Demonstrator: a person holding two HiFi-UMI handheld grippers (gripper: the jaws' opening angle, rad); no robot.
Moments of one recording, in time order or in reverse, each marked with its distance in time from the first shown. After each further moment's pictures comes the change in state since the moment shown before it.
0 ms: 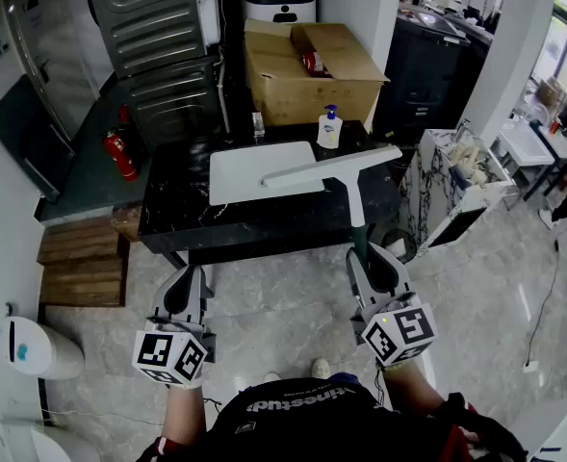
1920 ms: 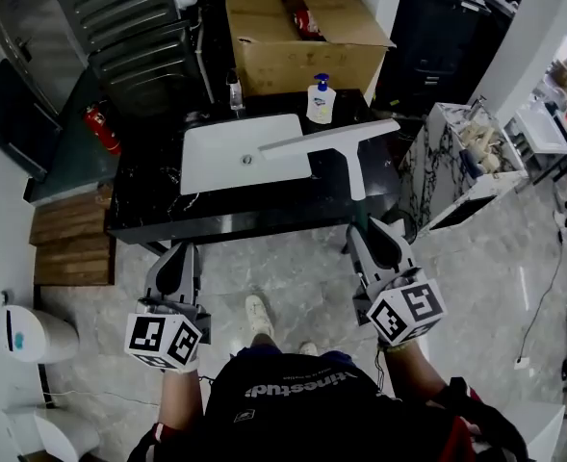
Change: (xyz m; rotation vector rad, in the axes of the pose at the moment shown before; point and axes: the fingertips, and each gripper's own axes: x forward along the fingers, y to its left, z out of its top) left arm 0.144 -0.020 -0.047 -0.002 0.067 0.041; right arm 0.093 -0.128 -0.041 0.093 0.076 0.071
